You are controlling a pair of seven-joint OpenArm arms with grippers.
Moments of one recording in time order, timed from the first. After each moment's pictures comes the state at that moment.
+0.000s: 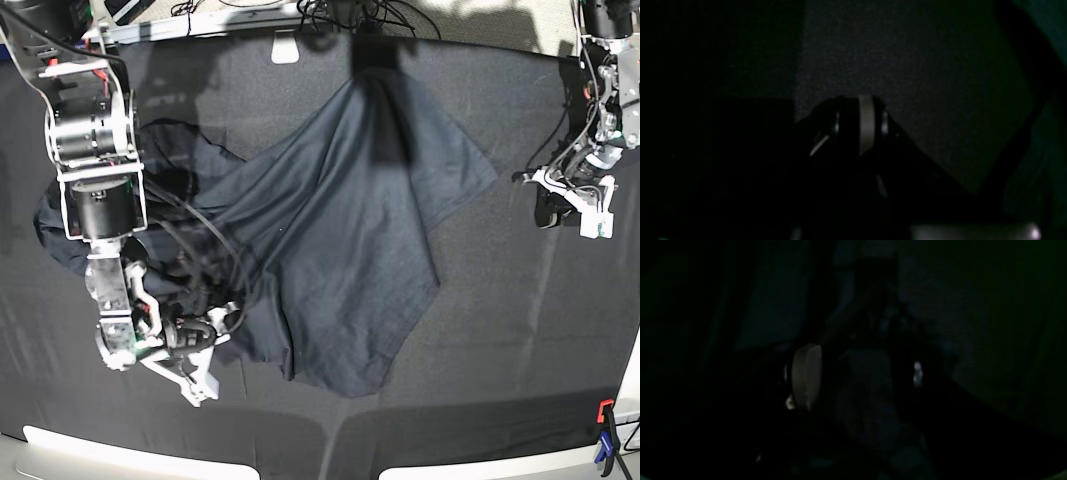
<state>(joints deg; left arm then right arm) 4.6 -20.4 -13.0 68.8 -23.2 -26.9 13.6 37.5 14.2 -11.2 51.9 8.1 26.9 -49.1</state>
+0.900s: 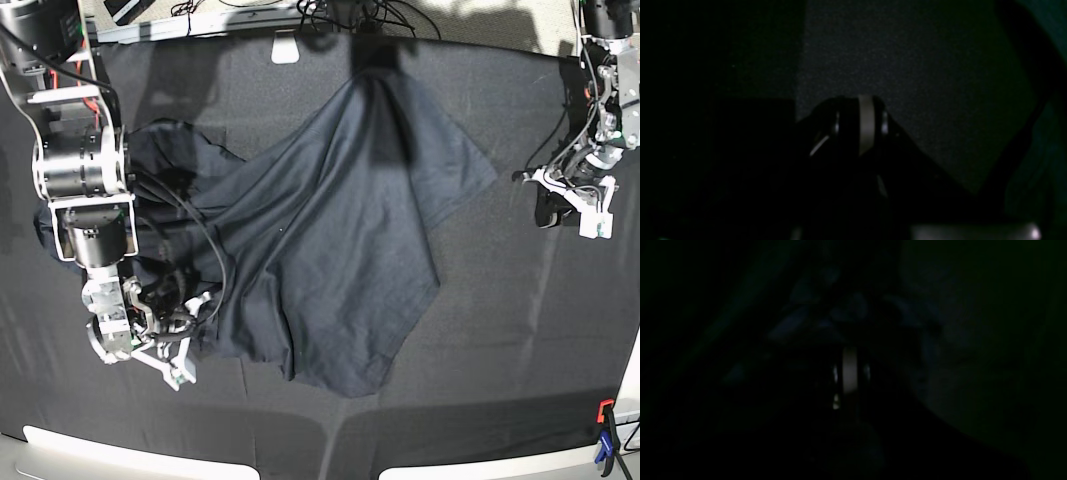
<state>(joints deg) 4.6 -20.3 -13.0 68.8 -23.0 -26.9 13.6 45.2 14.5 -11.1 29.0 -4.5 27.6 -36.3</state>
